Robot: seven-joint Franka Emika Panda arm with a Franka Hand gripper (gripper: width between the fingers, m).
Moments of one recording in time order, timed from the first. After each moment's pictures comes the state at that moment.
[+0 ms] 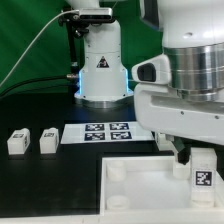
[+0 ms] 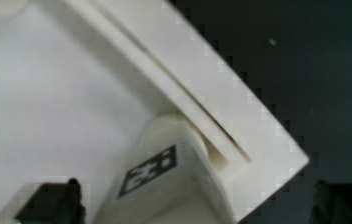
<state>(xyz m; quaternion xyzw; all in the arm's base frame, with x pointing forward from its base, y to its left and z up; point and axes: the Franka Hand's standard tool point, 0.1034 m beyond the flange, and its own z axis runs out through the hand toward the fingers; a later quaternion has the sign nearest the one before) 0.622 0.123 0.073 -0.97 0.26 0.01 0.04</state>
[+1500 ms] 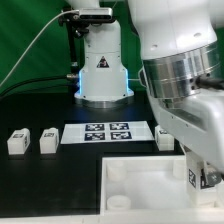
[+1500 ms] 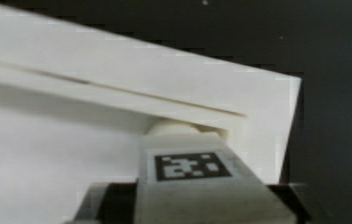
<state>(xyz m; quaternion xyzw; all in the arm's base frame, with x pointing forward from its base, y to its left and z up) 0.627 0.114 0.066 -0.71 0.69 0.05 0.12</state>
